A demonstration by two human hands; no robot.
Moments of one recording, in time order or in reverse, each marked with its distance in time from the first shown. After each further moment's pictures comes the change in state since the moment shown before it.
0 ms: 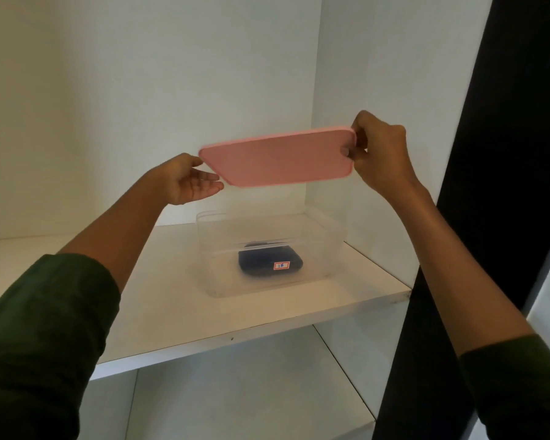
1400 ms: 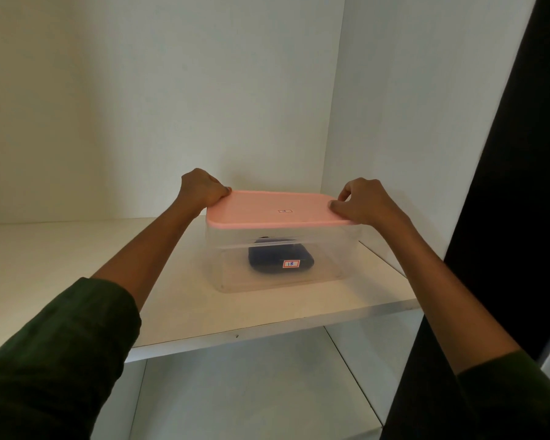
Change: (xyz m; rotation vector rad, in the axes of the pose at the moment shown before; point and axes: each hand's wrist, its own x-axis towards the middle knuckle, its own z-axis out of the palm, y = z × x) left_hand 0.010 -0.043 0.014 0.771 0.461 0.373; right_hand -0.027 0.015 0.059 -0.170 -0.557 0.303
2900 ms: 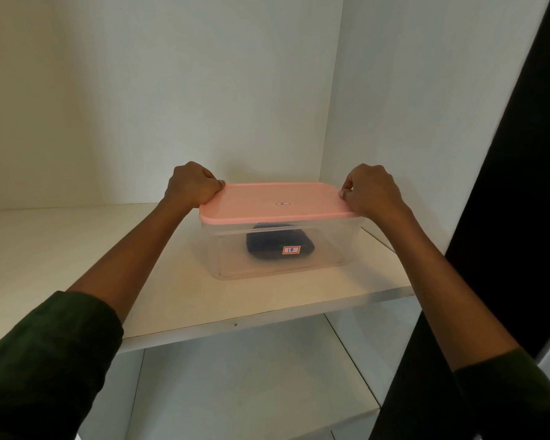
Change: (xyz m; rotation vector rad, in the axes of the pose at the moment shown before) left_hand 0.007 -0.027 0.007 0.219 -0.049 0.056; right_hand -0.005 0.002 0.011 -0.089 0.091 0.073
